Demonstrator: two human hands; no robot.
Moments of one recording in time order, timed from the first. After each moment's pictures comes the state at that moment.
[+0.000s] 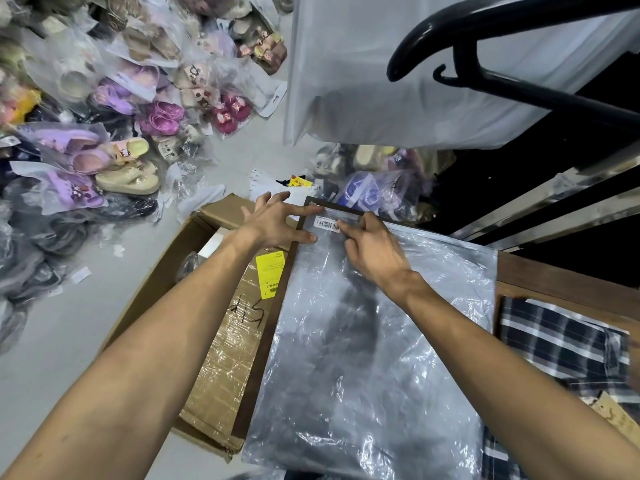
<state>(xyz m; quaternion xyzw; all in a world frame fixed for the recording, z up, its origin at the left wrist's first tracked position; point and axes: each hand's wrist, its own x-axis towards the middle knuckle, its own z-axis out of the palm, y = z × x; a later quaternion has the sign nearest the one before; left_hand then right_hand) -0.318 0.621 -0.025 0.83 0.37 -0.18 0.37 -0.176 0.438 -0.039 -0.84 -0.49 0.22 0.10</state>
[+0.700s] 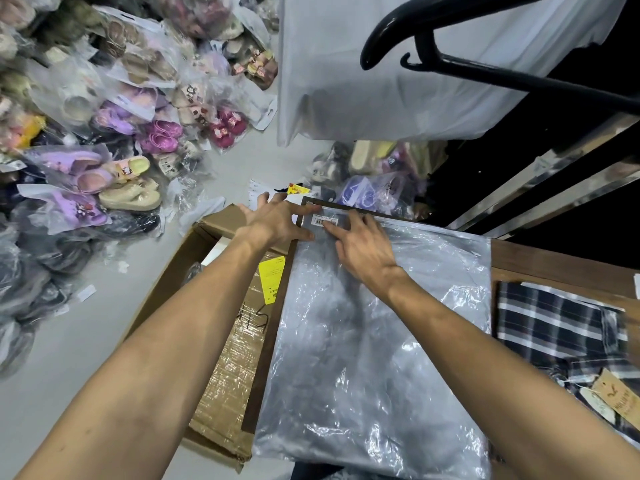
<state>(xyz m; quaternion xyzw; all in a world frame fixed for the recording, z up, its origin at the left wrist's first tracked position) -0.306 0.609 -0.009 0.86 0.37 -0.23 0.25 -0.198 0.442 -0.034 -0.84 -0.52 0.12 0.01</state>
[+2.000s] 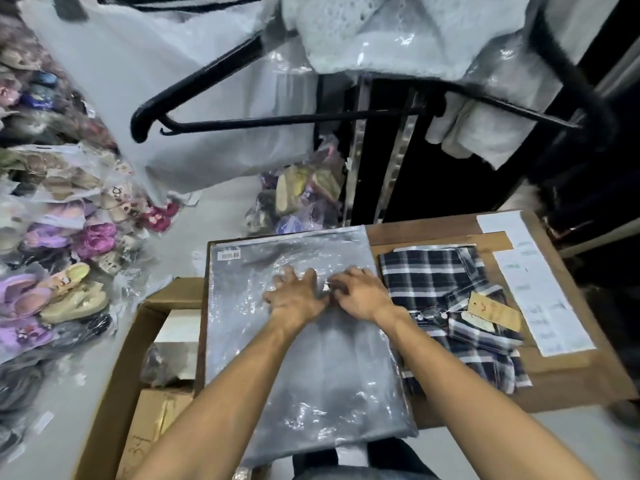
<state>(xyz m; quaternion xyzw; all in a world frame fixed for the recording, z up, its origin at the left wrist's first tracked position) -0.248 0.370 0.004 0.89 0.32 -0.28 0.15 -0.169 0.240 -0.004 -0.89 -0.34 0.29 0.12</state>
